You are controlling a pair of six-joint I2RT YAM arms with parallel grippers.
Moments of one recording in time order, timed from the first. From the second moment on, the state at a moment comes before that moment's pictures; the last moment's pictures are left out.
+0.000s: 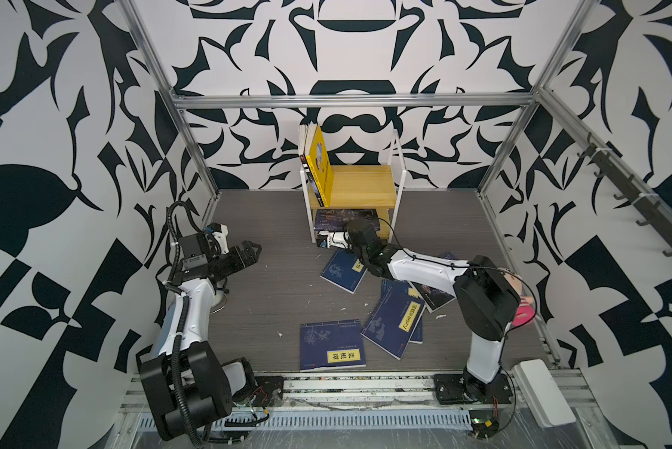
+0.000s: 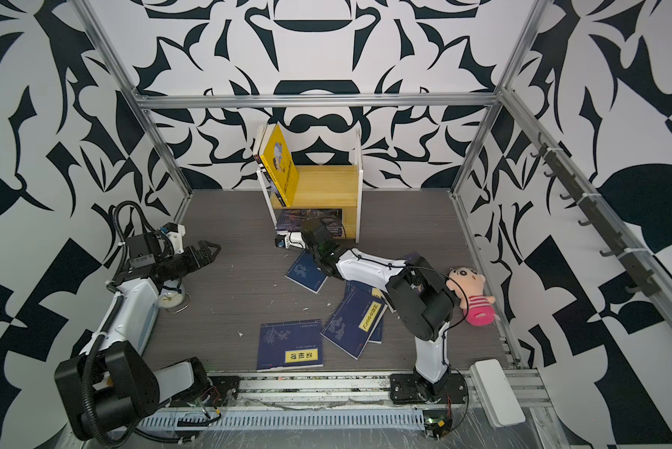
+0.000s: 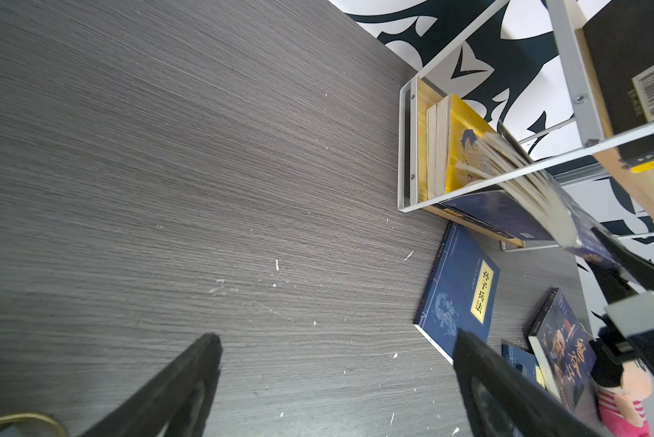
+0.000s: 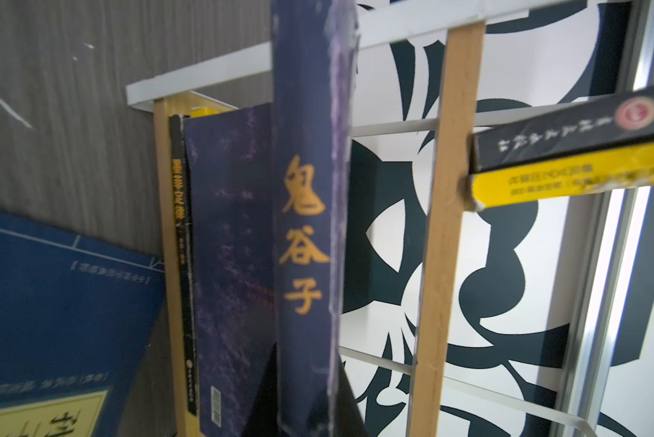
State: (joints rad) left arm 0.31 1.20 0.82 -0.42 0.57 -0.20; right arm 0.77 1.89 1.27 0.22 0.42 -1.27
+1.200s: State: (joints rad) left arm 0.31 1.20 0.82 -0.42 0.57 -0.19; right arm 0.75 1.93 1.27 0.36 0.40 -1.31
